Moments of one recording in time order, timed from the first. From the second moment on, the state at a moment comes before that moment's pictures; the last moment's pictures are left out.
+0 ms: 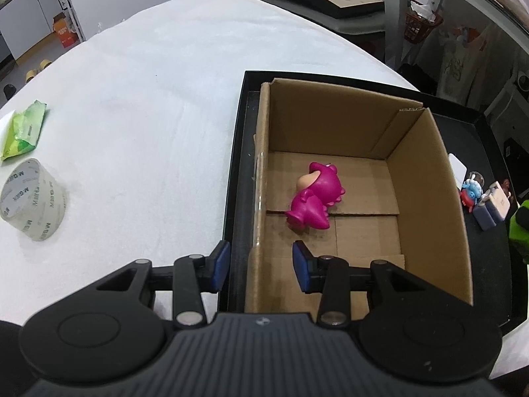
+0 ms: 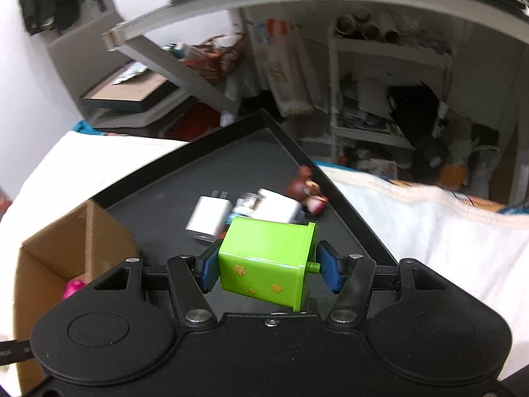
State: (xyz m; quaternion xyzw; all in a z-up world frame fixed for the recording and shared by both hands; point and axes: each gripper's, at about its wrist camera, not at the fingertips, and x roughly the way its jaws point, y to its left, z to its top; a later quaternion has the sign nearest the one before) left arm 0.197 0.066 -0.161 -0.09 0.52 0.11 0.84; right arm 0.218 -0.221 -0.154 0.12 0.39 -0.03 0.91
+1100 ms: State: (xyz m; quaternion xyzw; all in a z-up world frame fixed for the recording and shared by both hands) left arm 0.185 0.103 -0.174 -0.19 0.48 0.05 0.85; right arm 0.217 -0.087 -0.094 0.00 0.36 0.09 0.93
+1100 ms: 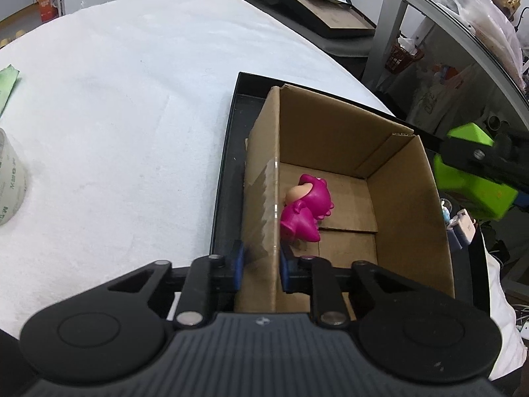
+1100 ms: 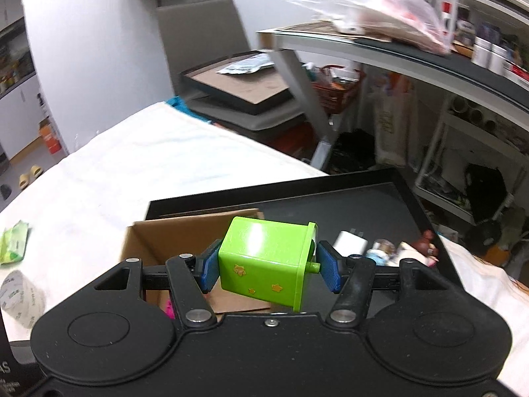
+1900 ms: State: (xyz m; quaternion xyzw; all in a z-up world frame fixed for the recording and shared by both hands) left arm 0.184 0.110 -0.177 -0.21 0.48 0.05 0.85; right arm 0.233 -0.042 -0.095 -0.04 0.37 0.15 0.91
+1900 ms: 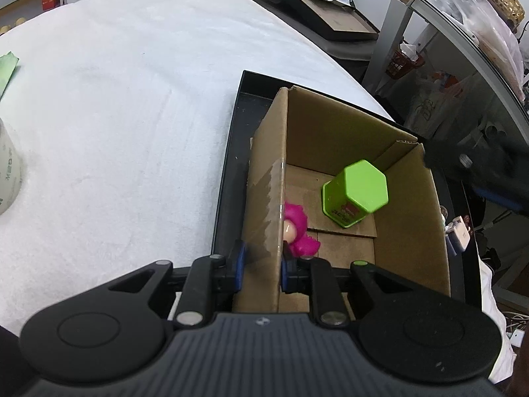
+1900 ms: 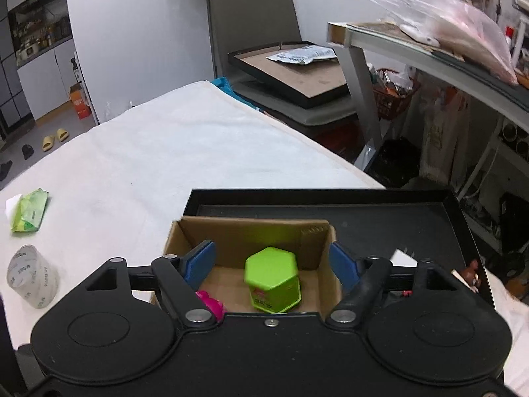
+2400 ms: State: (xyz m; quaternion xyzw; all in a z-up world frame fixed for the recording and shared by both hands) left arm 0.187 0.091 -0.166 -0.15 0.49 0.07 0.86; right arm 0.217 -0.119 -0.098 -0.01 0.37 0.12 0.92
